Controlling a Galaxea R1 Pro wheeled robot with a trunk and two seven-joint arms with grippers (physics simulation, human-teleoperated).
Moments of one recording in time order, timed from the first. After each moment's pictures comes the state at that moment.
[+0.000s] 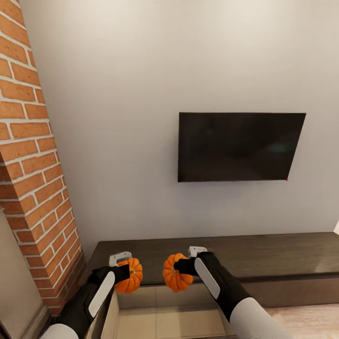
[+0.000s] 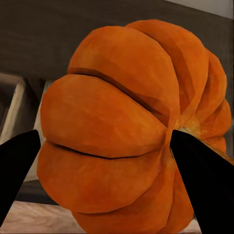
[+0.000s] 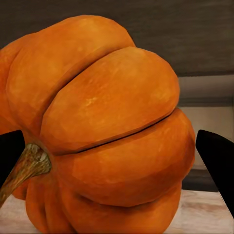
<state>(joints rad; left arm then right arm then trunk) -0.47 0.01 -0.15 -0.89 0.49 0.58 0.30 -0.61 0.12 0.37 -0.79 -0.57 0.71 -0.27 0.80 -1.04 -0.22</state>
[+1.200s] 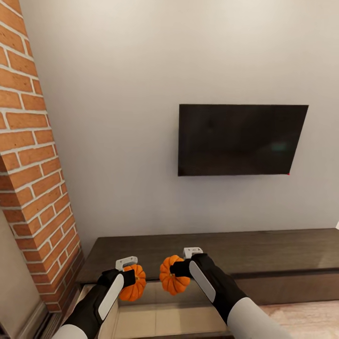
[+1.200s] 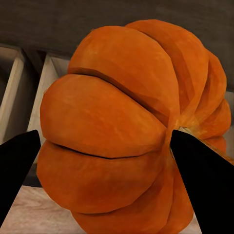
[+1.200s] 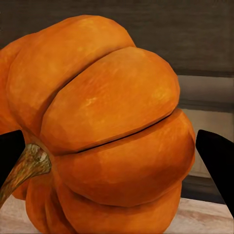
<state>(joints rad) -0.47 -0.05 -0.17 -0.85 0.48 0.59 0.39 -0.62 0.12 0.47 -0.79 -0.56 0.71 -0.27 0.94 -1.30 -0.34</state>
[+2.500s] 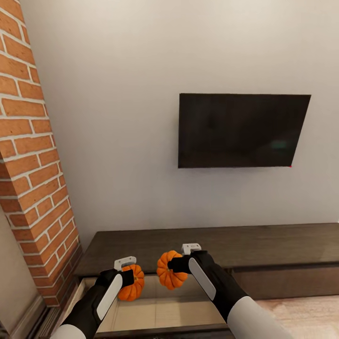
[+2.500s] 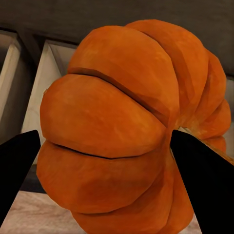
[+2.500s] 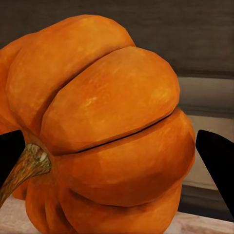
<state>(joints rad) -0.47 -0.04 -0.17 -0.85 0.48 0.59 0.39 -0.62 0.12 0.47 -0.84 -0.57 0.71 -0.26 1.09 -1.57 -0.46</state>
